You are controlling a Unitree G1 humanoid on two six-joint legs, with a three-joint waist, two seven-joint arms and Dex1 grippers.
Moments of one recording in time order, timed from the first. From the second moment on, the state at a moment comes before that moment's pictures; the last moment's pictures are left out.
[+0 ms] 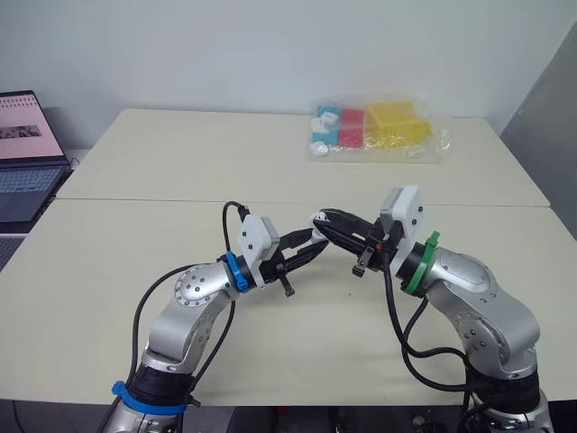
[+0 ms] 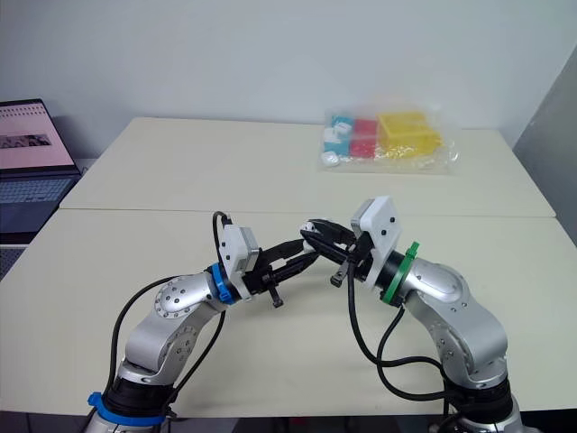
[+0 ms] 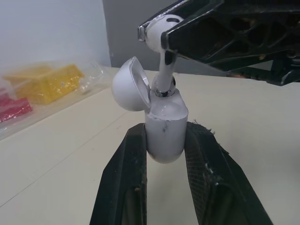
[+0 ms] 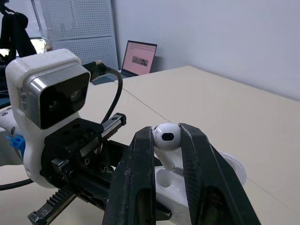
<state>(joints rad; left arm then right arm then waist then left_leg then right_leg) -0.25 0.37 -0.13 -0.30 -0.38 0.24 -0.78 -0.33 -0.31 0.09 -0.65 0.44 0.71 0.56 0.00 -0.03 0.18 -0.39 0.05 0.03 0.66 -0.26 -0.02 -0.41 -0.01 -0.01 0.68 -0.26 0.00</state>
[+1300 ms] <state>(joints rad) -0.24 0.37 -0.11 -0.29 -0.38 0.25 -0.78 -0.26 -0.33 0.12 -0.67 0.53 0.71 0.49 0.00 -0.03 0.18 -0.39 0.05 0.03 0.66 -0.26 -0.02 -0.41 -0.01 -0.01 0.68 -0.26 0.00</state>
